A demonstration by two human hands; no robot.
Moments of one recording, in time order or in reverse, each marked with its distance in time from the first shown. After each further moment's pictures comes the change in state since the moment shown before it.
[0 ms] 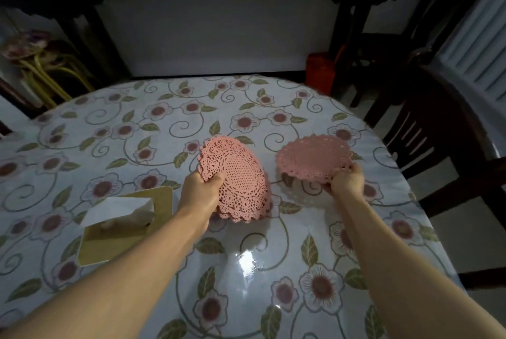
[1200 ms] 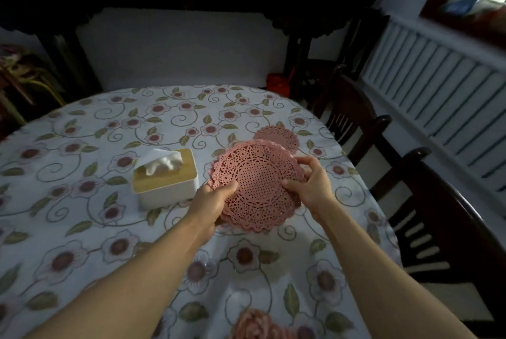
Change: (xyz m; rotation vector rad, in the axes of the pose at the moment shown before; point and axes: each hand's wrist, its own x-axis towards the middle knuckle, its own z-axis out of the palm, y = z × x) left_hand -0.191 -0.047 -0.129 -0.252 -0.475 -0.040; right_hand -0.299 0.010 -0.102 -0.054 -0.324 -0.271
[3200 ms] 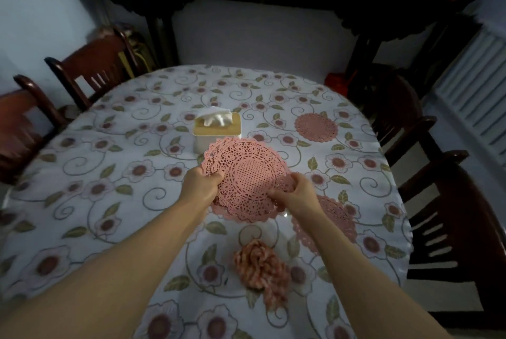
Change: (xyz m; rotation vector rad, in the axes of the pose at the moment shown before) left_hand -0.127 -0.050 -0.039 0.228 0.548 0.049; right_hand -0.116 0.040 0.015 -0.211 -0.329 0.054
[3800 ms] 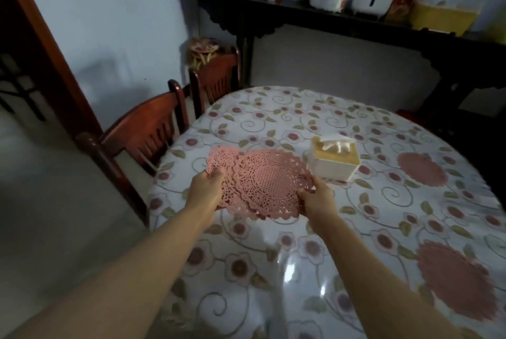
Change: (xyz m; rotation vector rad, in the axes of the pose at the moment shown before) left_hand 0.072 -0.073 -0.302 -0.234 0.194 -0.070; right_hand -0.025 -0.086 0.298 0.112 -0.033 -0.088
